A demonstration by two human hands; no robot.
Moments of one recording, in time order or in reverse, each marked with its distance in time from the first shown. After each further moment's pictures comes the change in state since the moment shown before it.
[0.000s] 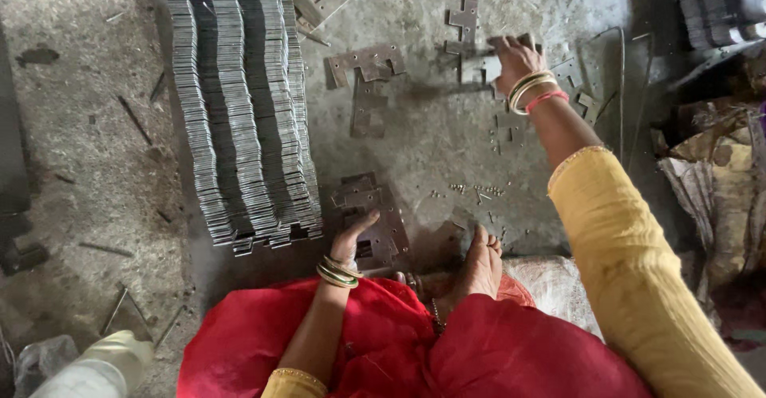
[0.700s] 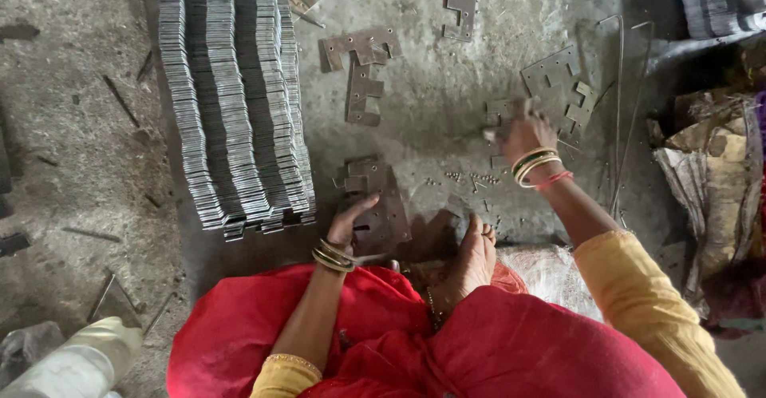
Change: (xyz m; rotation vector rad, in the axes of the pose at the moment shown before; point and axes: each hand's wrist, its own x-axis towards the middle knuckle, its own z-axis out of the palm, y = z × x) left_hand -0.047 0.104 0.083 -0.242 -0.005 -0.358; right_hand -0.153 -0.057 0.000 0.039 0.012 0.309
